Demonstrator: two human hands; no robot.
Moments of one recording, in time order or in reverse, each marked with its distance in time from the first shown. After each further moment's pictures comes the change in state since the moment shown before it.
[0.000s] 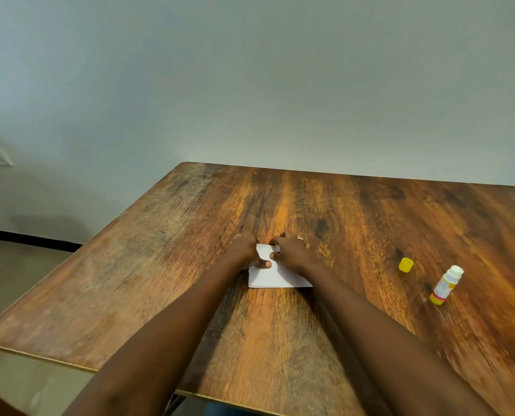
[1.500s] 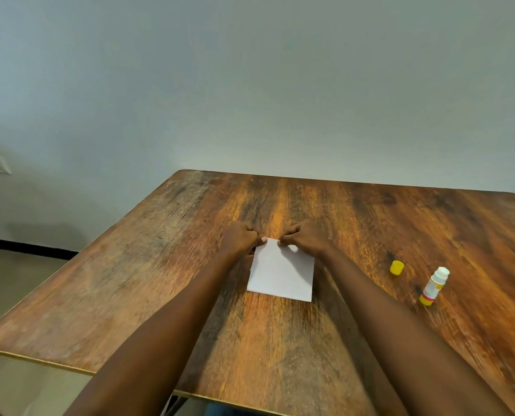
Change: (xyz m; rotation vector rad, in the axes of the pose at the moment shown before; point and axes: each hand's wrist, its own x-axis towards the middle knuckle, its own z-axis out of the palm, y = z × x) left_hand -0.024 0.015 -0.023 -0.537 0.262 0.126; right_hand -0.016 0.017 -0.052 0.395 0.120 -0.042
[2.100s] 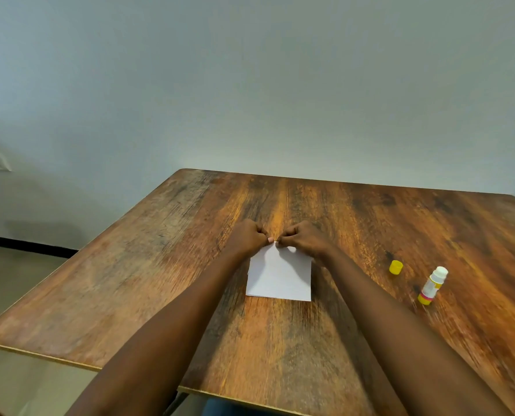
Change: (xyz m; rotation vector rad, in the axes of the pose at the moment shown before) left_hand 0.002 0.002 0.007 0.186 -0.025 0.094; right_hand -0.010 -0.007 -0.001 0.062 -0.068 -0.018
